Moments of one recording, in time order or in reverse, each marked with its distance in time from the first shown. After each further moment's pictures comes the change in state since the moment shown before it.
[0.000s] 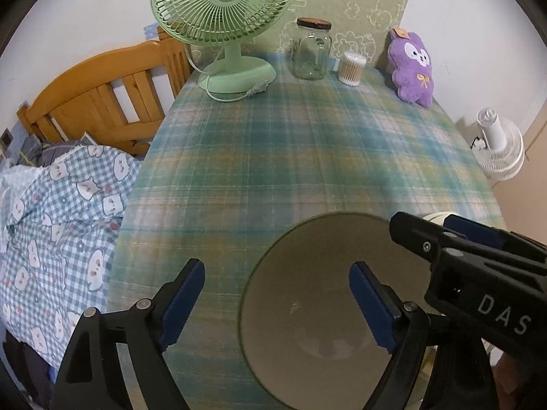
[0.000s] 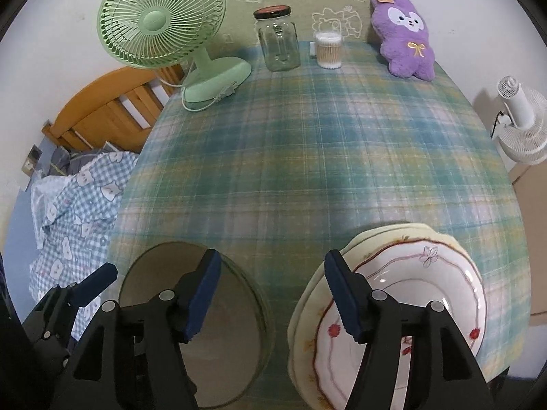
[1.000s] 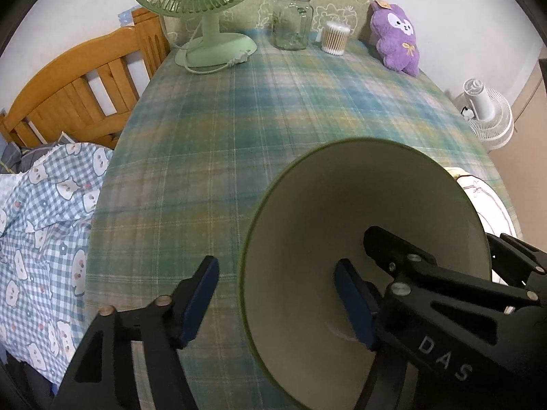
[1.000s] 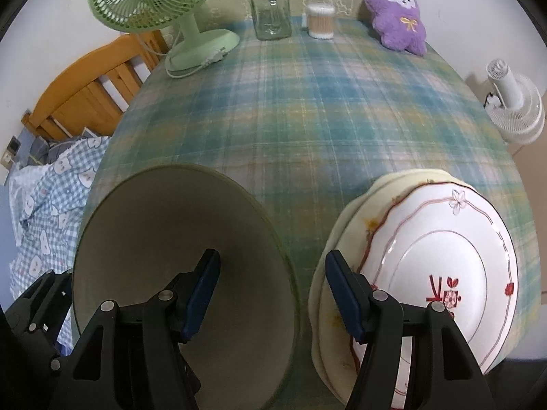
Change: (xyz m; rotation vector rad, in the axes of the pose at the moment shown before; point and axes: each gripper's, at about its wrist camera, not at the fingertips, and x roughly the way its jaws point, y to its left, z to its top) left arm 0.031 0.005 -0.025 0.065 0.061 -0.066; right arm 0.042 0.016 -0.042 0.003 0.032 -0.082
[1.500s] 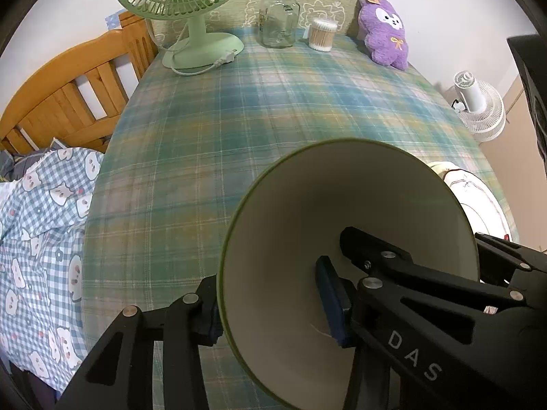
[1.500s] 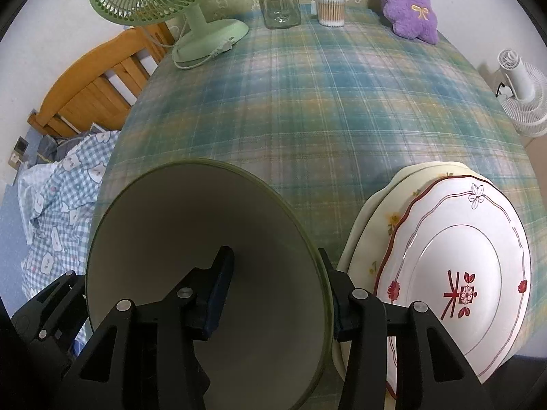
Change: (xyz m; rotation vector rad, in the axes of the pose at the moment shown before) left arm -0.003 -0.008 0.002 0.028 0.015 -0.027; right arm 0.003 0.004 0.001 0.018 0.054 0.047
